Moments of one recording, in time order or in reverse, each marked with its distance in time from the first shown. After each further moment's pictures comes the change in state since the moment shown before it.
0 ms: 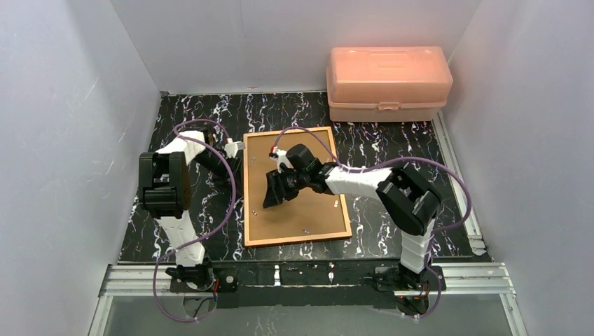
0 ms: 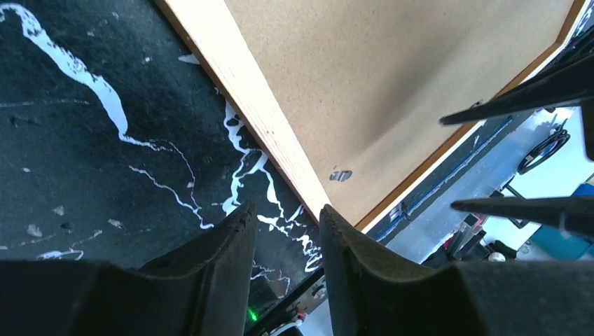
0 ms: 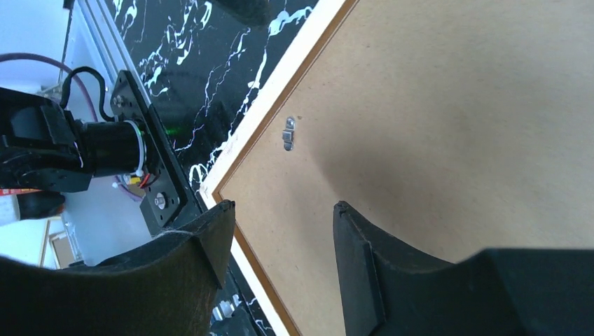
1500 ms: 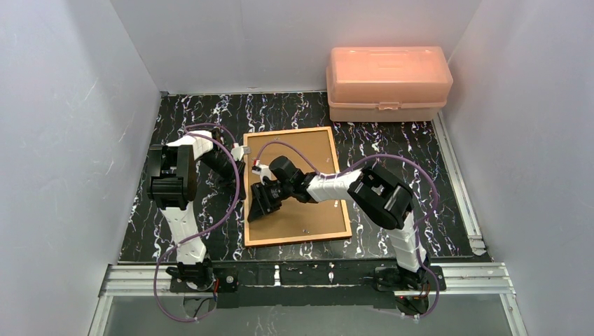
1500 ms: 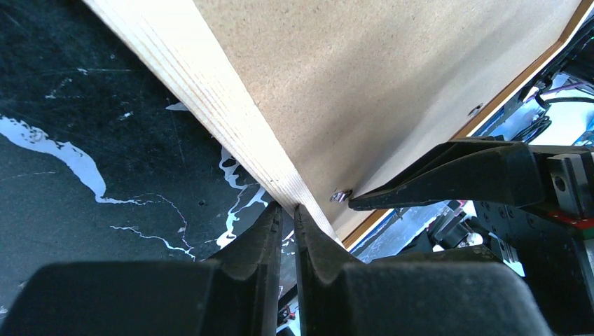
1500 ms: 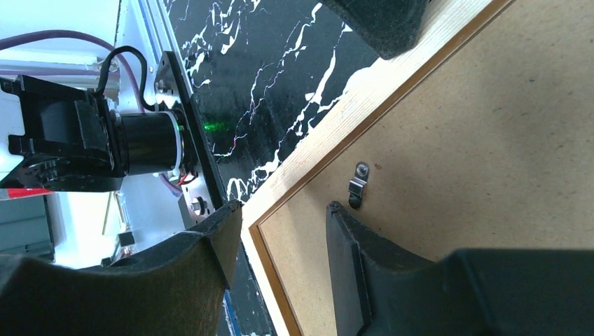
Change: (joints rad) left arm -0.042 0.120 0.036 0.005 0.019 -0.024; right arm 0.103 0.224 0.093 0.179 -0.144 0.139
